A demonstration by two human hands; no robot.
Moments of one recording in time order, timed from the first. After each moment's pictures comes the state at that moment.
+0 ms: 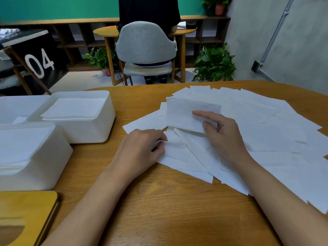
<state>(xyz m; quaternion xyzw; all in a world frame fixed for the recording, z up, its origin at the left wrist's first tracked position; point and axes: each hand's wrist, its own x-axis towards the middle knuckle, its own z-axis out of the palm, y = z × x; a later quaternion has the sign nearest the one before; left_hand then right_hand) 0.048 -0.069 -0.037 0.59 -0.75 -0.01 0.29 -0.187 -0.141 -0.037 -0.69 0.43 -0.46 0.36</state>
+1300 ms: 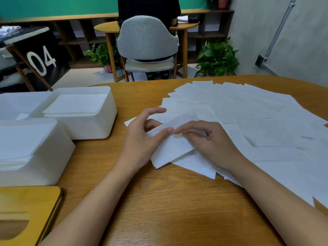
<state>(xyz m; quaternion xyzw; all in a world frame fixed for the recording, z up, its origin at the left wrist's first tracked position) 0.035 -0.070 -0.032 0.56 -0.57 -0.29 0.53 -0.168 -0.114 -0.030 -0.76 0.33 -0.38 0.42</state>
